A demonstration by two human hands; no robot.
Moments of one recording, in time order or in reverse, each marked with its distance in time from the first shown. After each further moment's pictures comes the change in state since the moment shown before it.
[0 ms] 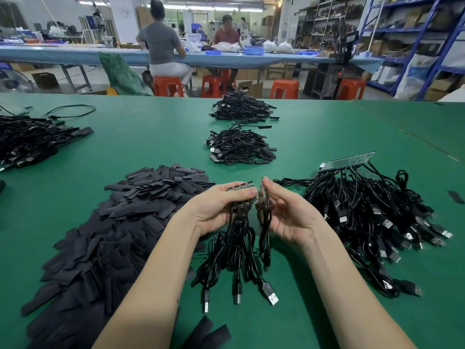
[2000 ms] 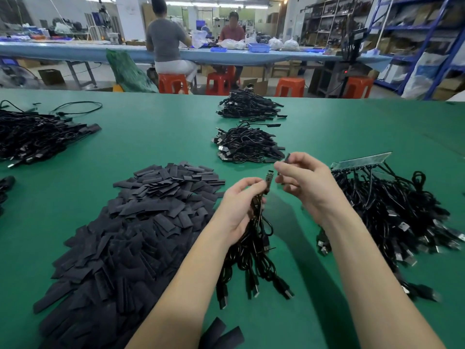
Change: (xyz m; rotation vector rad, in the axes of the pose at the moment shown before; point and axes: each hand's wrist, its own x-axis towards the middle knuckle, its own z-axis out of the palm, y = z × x) left_hand 0.022 -0.027 0.021 -0.081 0.344 0.212; right_hand 0.003 -0.027 0.017 -0.580 0.201 -0.533
